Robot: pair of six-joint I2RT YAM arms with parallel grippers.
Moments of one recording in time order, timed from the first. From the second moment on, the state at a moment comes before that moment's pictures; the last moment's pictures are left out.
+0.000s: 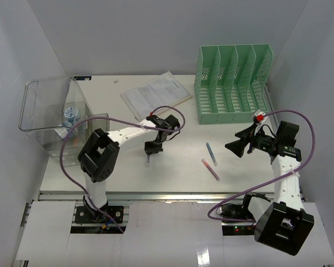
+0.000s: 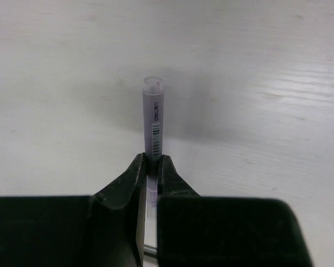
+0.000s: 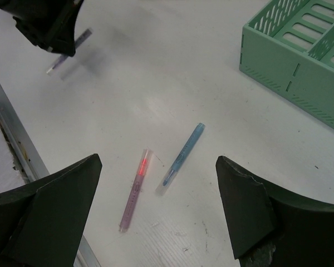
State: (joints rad) left arm -0.81 1.92 1.41 -1.00 -0.42 -0.78; right arm -0.32 0.97 0.71 -0.52 -1.17 -0.53
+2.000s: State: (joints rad) left arm -0.29 0.50 0.31 -0.12 0.56 -0.89; right arm 0.36 1.46 0.80 -0.35 -0.14 -0.16
